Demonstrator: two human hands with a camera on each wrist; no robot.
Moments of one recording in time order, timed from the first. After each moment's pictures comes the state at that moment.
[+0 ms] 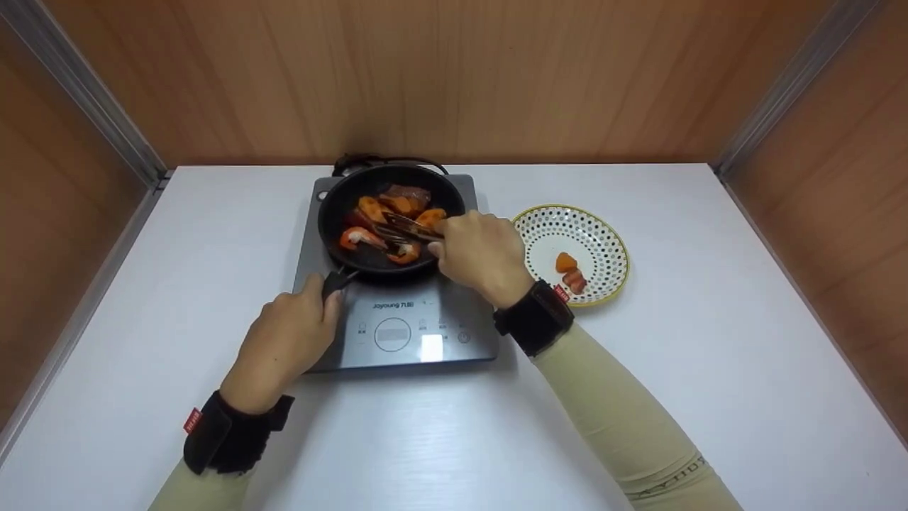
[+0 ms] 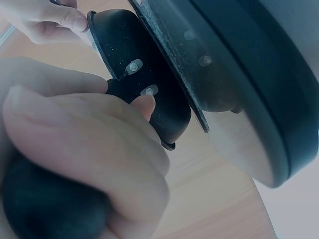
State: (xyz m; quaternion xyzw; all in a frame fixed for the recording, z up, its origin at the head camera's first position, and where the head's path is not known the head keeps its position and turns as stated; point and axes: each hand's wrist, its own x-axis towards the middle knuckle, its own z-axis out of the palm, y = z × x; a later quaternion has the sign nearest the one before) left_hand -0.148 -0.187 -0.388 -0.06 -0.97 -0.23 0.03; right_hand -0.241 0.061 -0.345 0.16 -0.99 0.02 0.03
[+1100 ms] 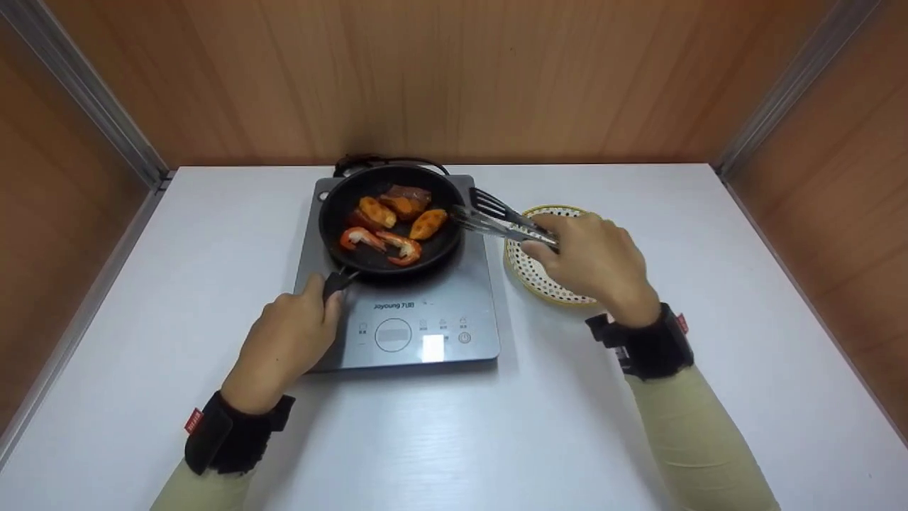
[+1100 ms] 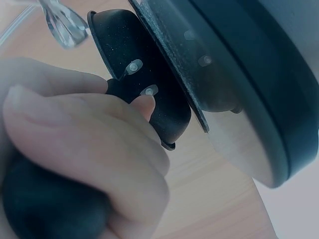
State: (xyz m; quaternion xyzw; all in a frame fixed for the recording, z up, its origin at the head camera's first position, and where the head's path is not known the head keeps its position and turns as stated) left_hand -0.148 -0.188 -0.389 -0.06 -0.97 -0.23 0.03; right_hand -0.213 0.186 -0.328 0.14 -0.98 0.12 0.05
